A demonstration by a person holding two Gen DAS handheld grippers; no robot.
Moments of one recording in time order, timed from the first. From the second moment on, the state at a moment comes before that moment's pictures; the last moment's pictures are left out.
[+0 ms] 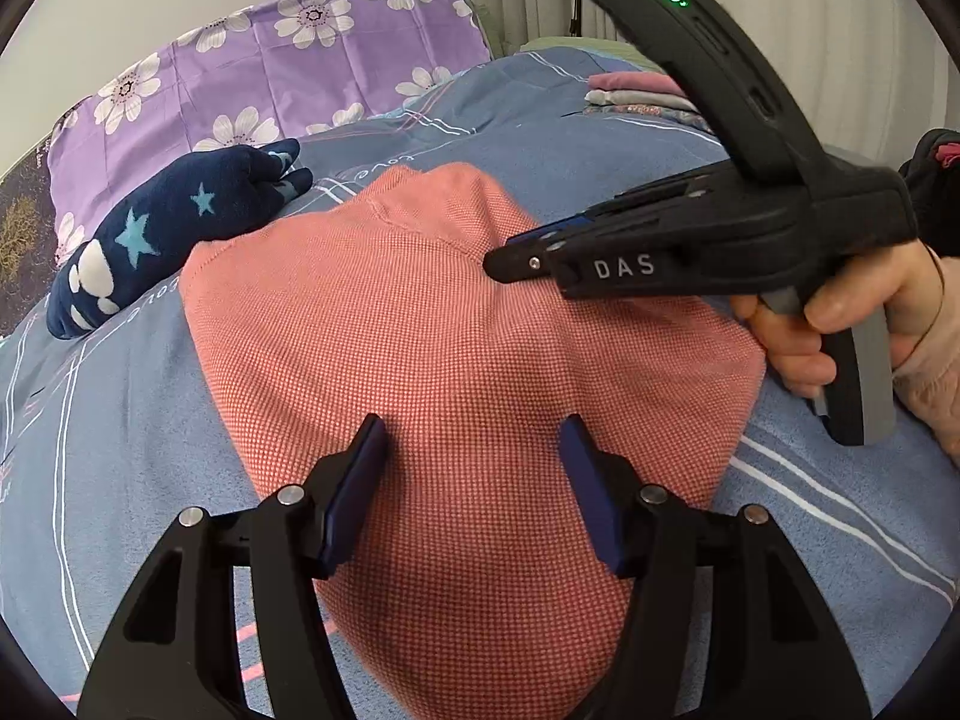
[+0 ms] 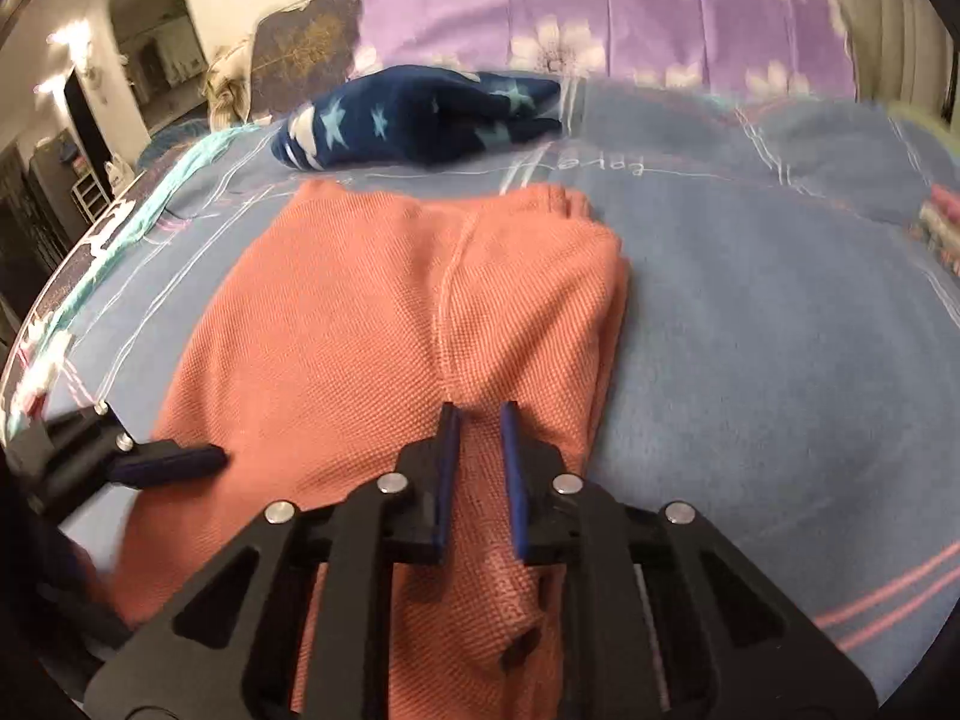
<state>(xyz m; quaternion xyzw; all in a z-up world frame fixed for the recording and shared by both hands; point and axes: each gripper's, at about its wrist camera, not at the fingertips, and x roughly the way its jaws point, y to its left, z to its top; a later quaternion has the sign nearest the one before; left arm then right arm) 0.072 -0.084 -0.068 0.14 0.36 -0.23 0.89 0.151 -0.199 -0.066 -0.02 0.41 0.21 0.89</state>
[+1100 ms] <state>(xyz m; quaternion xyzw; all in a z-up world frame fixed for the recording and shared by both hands) 0.111 0.002 -0.043 -0.01 0.42 -0.20 0.89 0.141 -0.253 -0.046 0.07 0.47 0.23 0.85</state>
